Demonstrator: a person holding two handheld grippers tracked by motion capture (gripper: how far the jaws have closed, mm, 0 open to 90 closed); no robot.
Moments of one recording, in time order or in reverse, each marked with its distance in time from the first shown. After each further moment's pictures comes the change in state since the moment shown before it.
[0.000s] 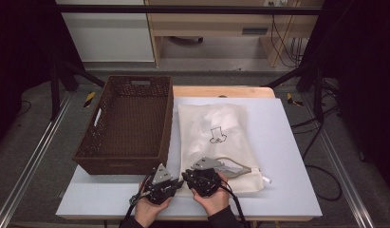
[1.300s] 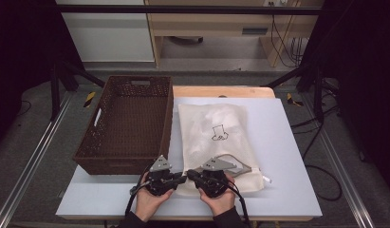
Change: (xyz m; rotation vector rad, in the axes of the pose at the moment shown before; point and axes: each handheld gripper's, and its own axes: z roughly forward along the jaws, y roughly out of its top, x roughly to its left) left arm 0.013 0.023 0.001 -0.003 -0.109 -0.084; right arm -0.015 -0.011 -0.013 -0.094 0.077 0.037
